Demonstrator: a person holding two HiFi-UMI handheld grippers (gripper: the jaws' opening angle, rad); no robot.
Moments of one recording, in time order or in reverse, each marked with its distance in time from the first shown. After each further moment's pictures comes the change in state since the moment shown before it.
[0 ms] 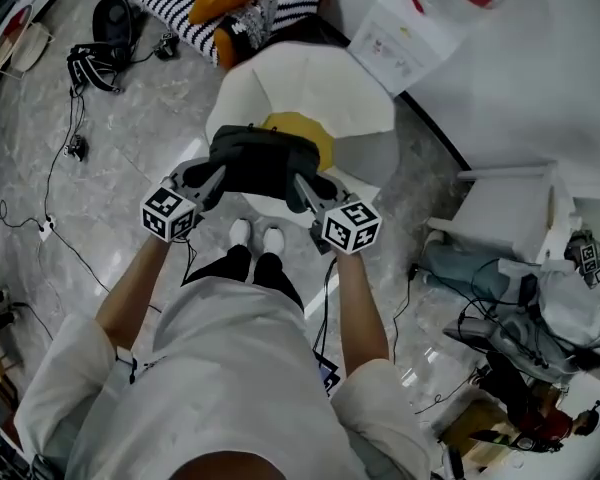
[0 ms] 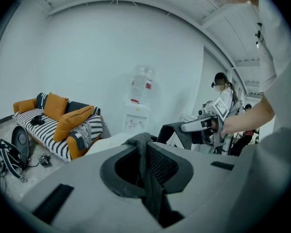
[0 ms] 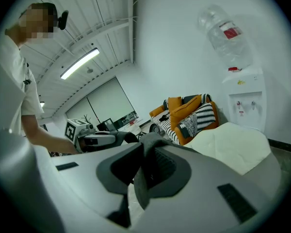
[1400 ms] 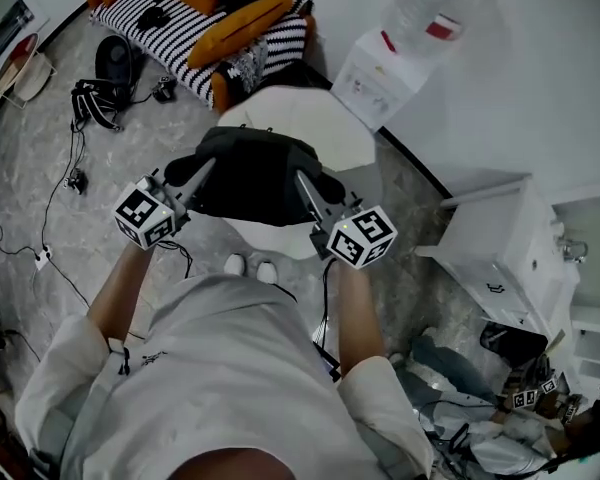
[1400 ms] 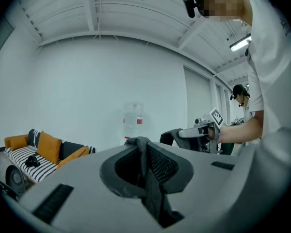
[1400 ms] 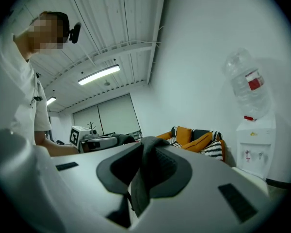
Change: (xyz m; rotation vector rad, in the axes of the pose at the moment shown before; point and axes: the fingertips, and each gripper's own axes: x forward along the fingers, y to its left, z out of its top) left arm -0.079 -0.032 0.174 0.195 -0.307 -0.047; right arm -0.053 0.093 0.159 -0.208 -0.258 0.047
